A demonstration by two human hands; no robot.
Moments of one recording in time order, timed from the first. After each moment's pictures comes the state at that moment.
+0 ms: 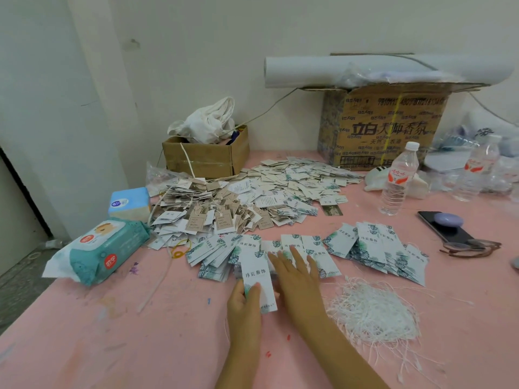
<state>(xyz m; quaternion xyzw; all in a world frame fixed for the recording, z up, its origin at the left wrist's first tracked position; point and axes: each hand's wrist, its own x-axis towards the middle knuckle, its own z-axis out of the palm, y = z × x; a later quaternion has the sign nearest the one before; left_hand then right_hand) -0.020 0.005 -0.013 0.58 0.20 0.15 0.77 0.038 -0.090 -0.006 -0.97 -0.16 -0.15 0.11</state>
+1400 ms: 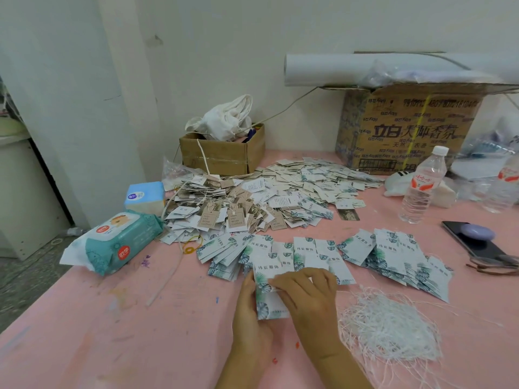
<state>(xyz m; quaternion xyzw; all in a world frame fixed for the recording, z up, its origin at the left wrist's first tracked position) -0.022 0.004 0.002 0.25 0.14 0.04 0.96 0.018 -0.090 -0.006 -0.77 -0.30 -0.50 0.24</state>
